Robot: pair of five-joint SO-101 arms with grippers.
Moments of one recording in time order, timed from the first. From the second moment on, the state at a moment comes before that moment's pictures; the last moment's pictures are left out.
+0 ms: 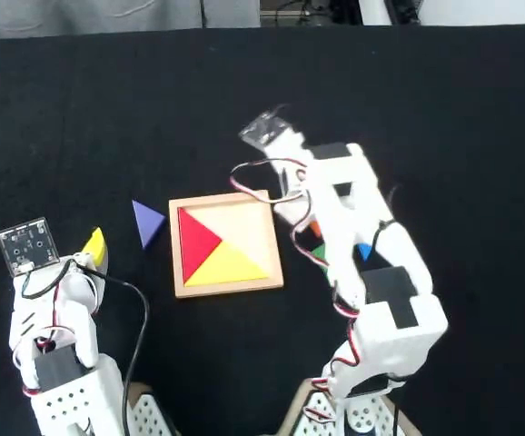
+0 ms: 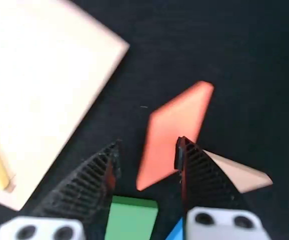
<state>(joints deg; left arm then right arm) -27.6 -104.0 96.0 48.7 -3.0 -10.5 11.9 17.5 60.8 36.7</state>
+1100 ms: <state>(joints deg) -27.6 -104.0 96.0 48.7 -3.0 -8.8 16.0 16.9 57.8 37.2</state>
